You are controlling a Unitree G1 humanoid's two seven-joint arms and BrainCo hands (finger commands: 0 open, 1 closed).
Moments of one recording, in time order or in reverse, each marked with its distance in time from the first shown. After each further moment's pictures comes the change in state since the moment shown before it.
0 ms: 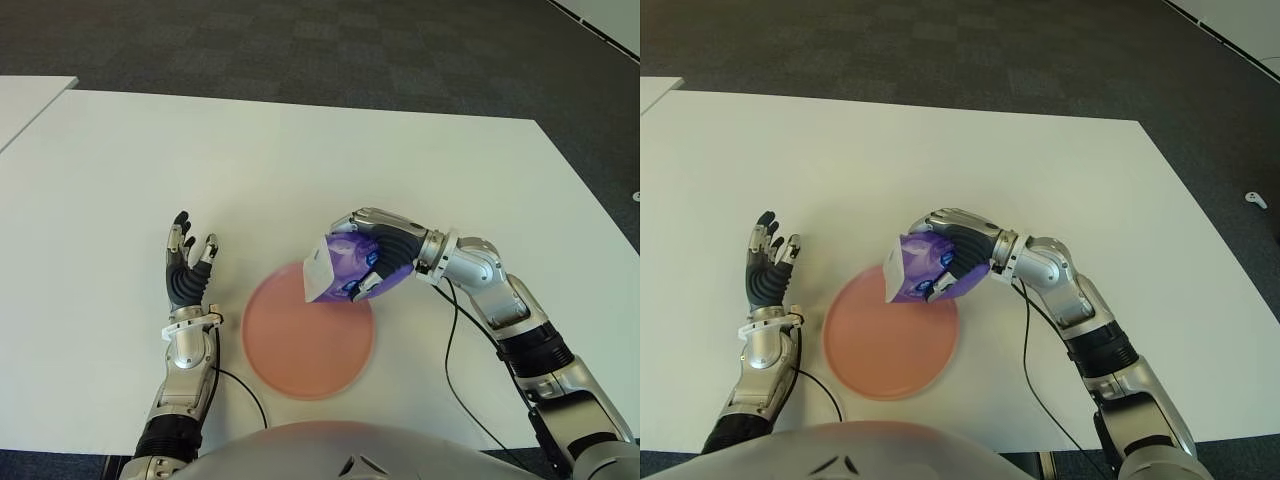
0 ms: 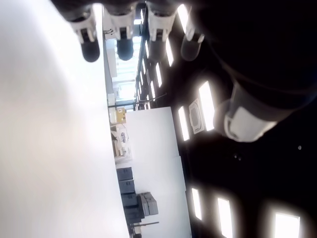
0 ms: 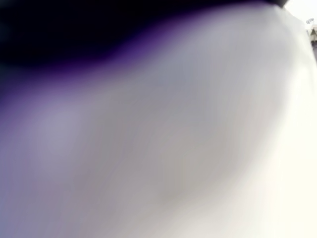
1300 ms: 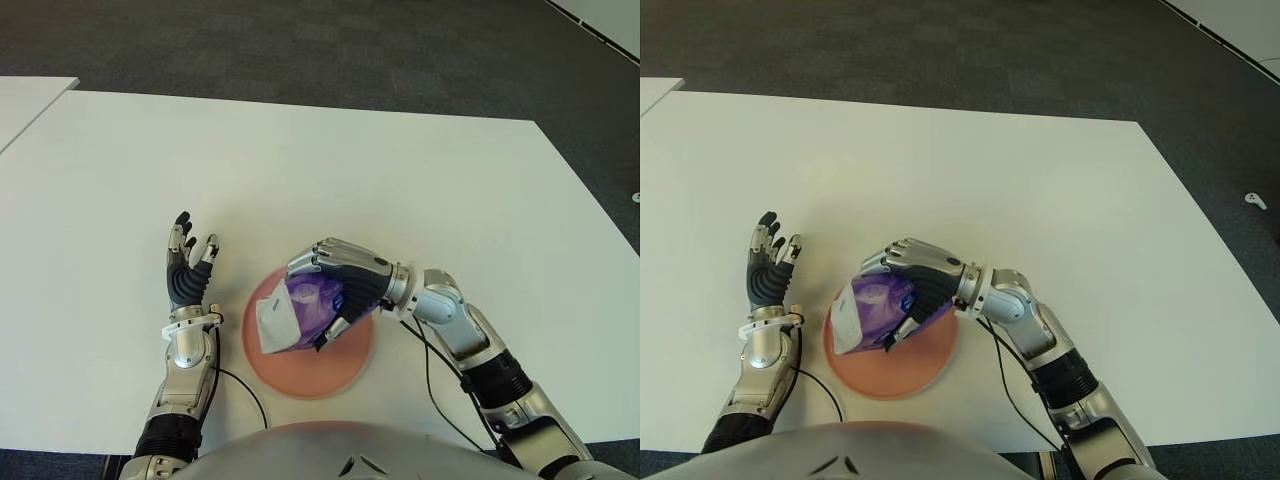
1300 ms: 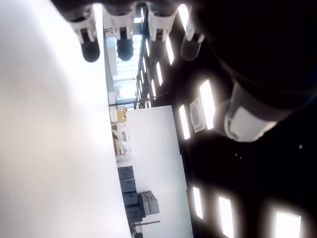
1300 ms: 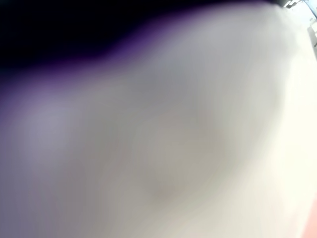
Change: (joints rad) left arm -0.004 -0.001 -0.003 0.003 0.001 0.011 -0.004; right arm 0.107 0.187 0.074 -0.016 -0.093 -0.207 -0.069
